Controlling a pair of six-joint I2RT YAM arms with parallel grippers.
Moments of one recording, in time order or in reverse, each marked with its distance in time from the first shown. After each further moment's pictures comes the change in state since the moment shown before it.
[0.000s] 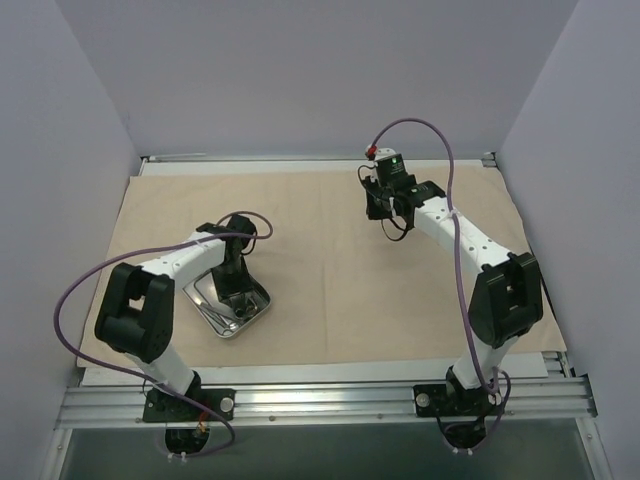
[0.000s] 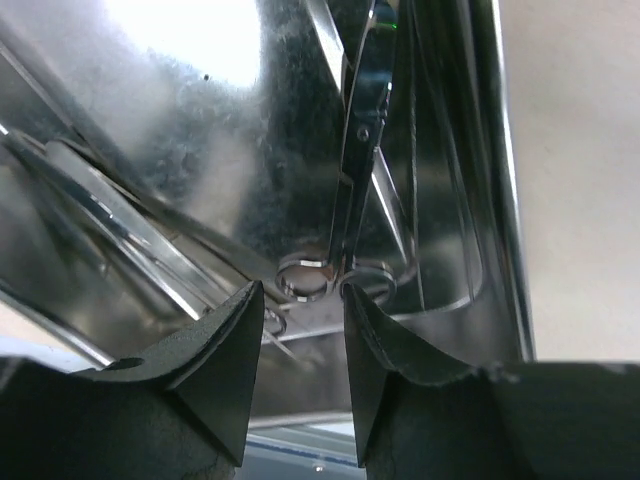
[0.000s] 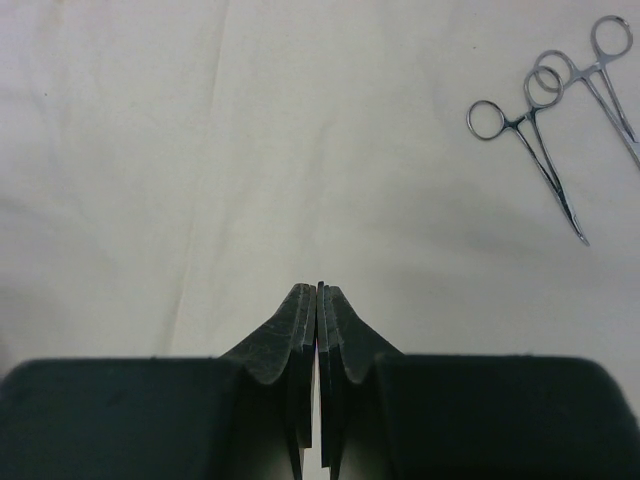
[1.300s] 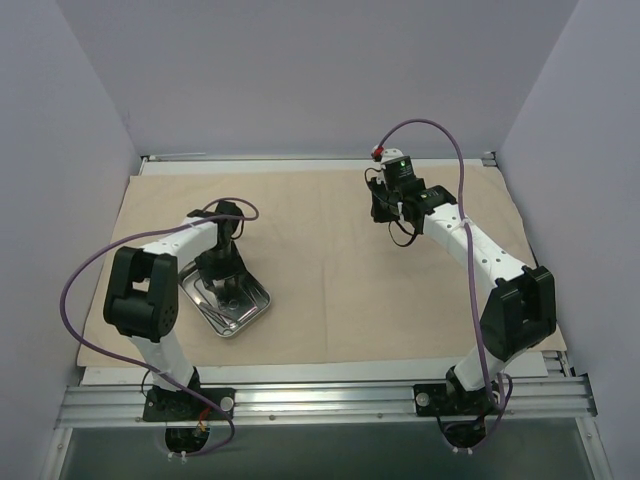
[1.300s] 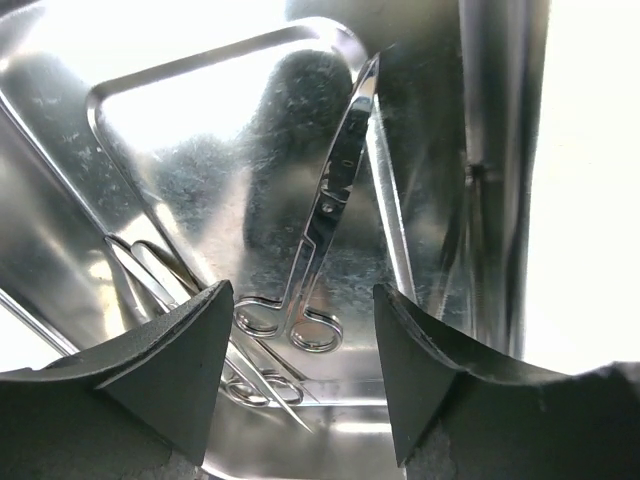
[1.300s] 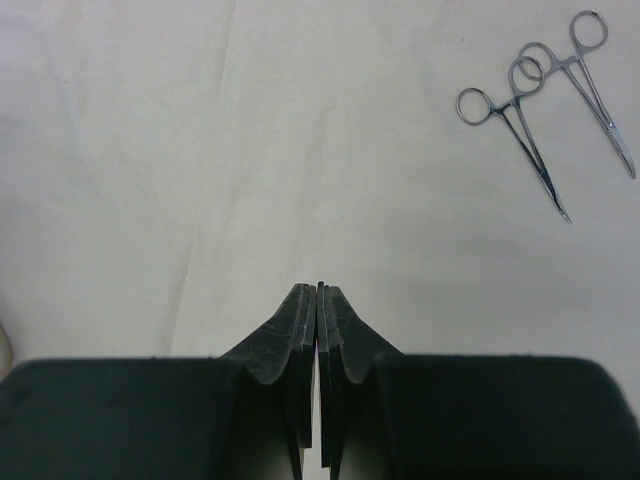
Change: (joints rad) left arm 0.121 0.149 0.108 0.023 -0.087 0.000; right arm -0.004 -0.114 -0.063 -0.013 -0.001 -0.004
